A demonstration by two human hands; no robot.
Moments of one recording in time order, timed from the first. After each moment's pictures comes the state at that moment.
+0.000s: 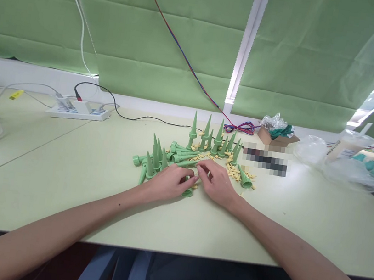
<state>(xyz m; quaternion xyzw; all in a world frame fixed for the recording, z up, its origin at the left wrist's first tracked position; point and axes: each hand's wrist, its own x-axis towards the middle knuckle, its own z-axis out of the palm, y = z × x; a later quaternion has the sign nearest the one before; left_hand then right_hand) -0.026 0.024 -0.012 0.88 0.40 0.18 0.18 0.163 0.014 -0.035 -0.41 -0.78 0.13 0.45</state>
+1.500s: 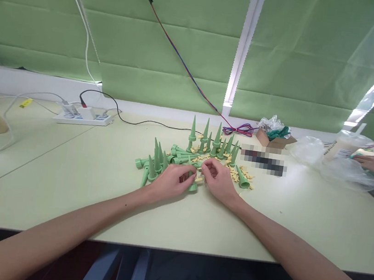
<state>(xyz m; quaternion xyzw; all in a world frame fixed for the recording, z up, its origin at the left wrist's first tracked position) -0.025 0.025 -0.016 0.88 0.36 0.28 0.16 0.165 0.015 -0.030 -0.45 -0.70 0.23 0.50</state>
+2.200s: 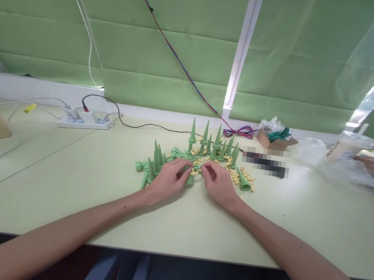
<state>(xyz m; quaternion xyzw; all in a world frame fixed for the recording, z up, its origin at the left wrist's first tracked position) -0.025 0.028 -0.012 0.84 0.40 0.34 0.12 0.164 0.015 -0.028 -0.44 -0.73 0.17 0.49</state>
